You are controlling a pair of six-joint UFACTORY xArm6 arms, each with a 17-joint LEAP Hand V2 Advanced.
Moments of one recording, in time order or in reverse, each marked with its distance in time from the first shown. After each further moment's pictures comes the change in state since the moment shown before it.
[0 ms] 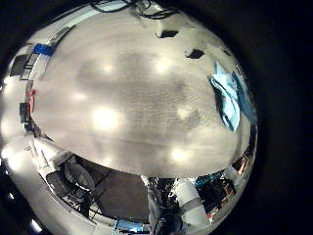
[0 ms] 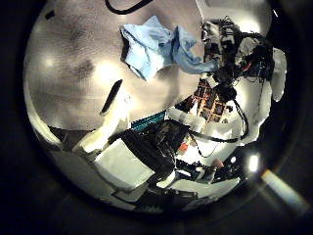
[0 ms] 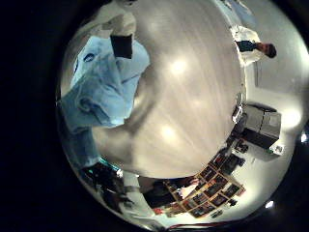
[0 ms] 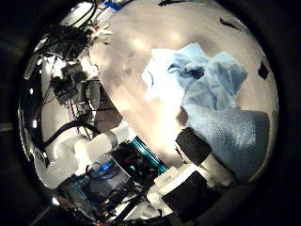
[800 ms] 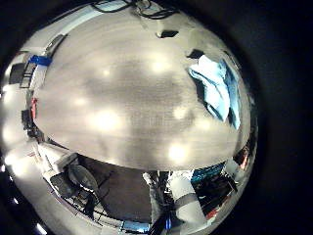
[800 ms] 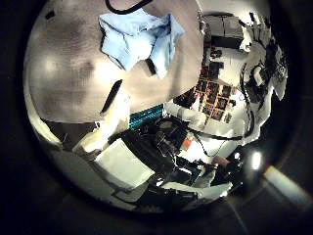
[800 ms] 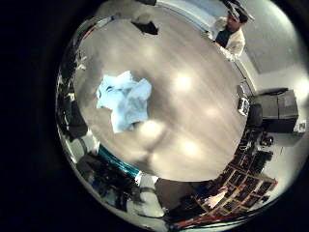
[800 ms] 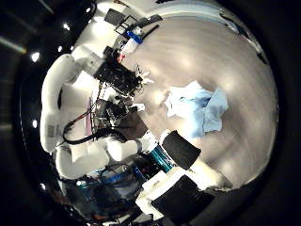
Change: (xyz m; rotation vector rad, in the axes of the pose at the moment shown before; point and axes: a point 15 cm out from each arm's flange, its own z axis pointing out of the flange) left arm 0.055 0.022 -0.003 -0.013 -0.034 0.031; right arm 0.047 0.074 -0.114 0.196 -0.120 0.140
